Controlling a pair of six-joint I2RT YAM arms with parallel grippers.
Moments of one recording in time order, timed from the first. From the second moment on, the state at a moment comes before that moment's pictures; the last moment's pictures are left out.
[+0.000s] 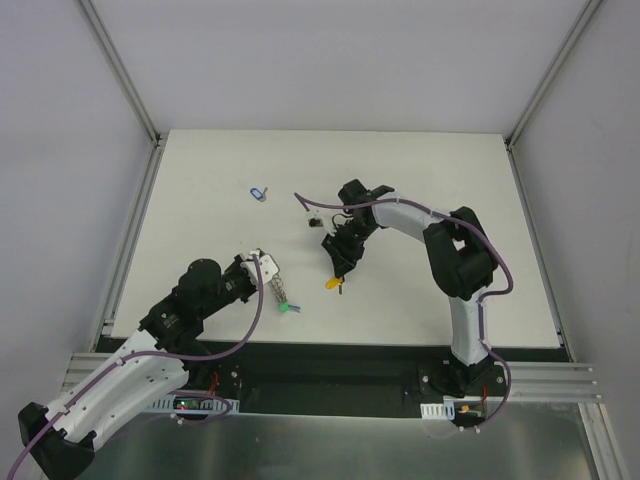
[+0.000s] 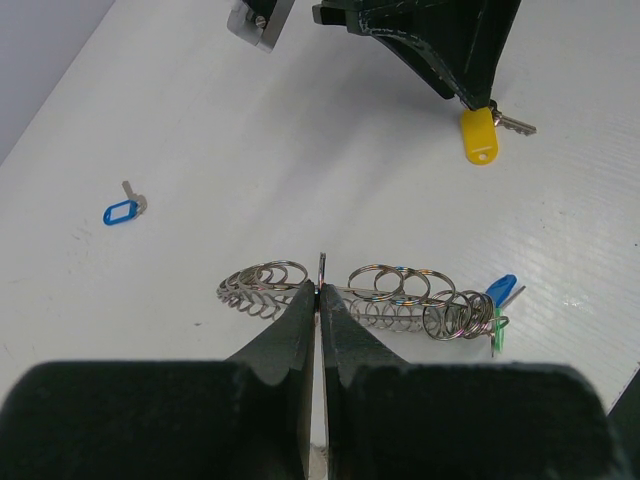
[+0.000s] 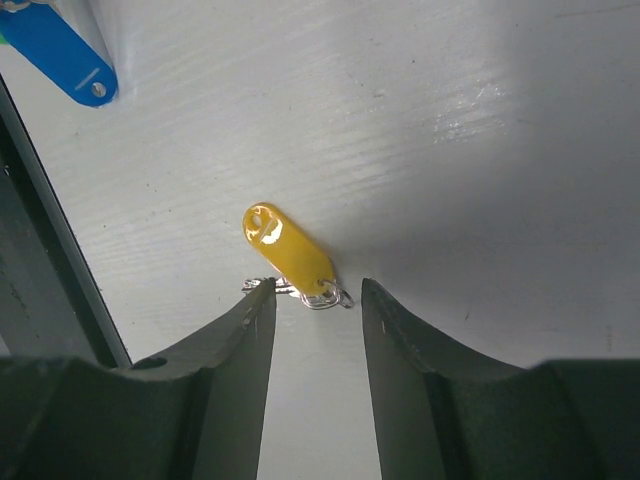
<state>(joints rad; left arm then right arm) -0.67 0.50 0.42 -0.26 0.10 0.43 0.62 2.05 1.47 -0.84 -0.63 -0.54</state>
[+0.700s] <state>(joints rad) -0.67 0.48 0.42 -0.26 0.11 0.43 0.62 2.09 1.53 -0.97 -0.63 -0.54</state>
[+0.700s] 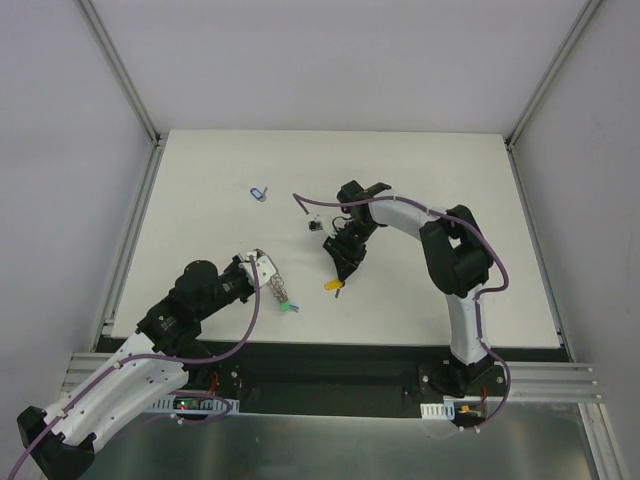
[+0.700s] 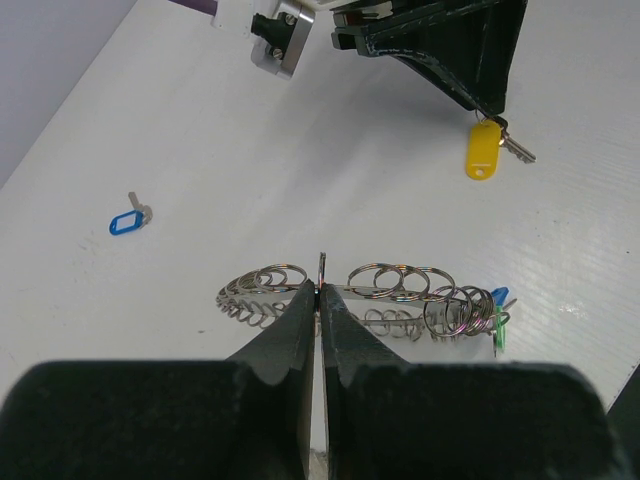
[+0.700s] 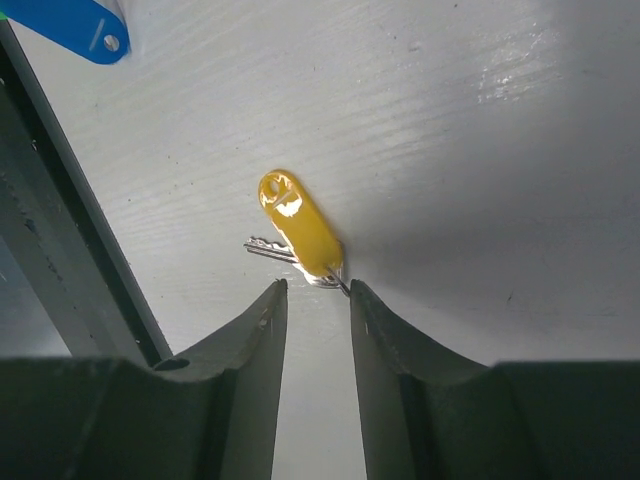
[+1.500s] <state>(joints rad) -0.67 0.46 0.43 -0.26 0.13 0.43 0.66 2.09 1.48 -0.98 -0.58 -0.54</state>
